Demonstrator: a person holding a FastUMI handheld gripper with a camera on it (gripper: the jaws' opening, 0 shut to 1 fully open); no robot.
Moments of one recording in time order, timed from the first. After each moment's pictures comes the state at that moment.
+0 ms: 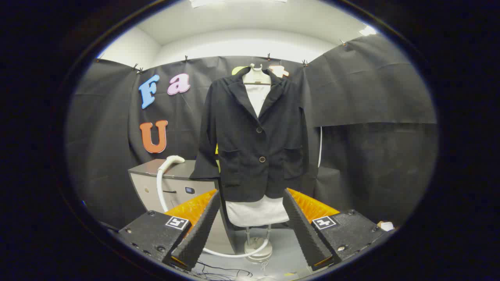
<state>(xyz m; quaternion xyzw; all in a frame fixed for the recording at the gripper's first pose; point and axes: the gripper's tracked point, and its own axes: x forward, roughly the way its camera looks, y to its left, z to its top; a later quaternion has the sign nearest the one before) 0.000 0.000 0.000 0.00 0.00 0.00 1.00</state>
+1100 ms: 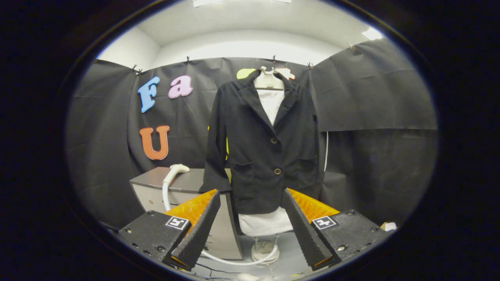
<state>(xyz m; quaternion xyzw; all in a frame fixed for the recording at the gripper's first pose) 0.054 0.076 0.047 0.00 -0.01 0.01 1.00</state>
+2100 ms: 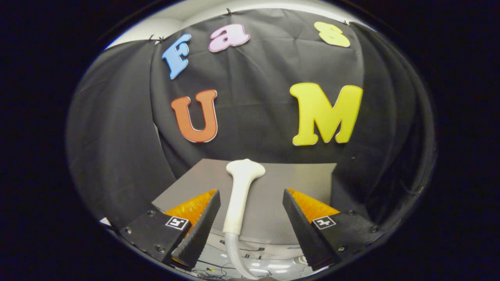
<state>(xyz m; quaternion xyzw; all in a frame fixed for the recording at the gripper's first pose) 0.348 0.412 0.009 -0.01 0.19 0.18 0.97</state>
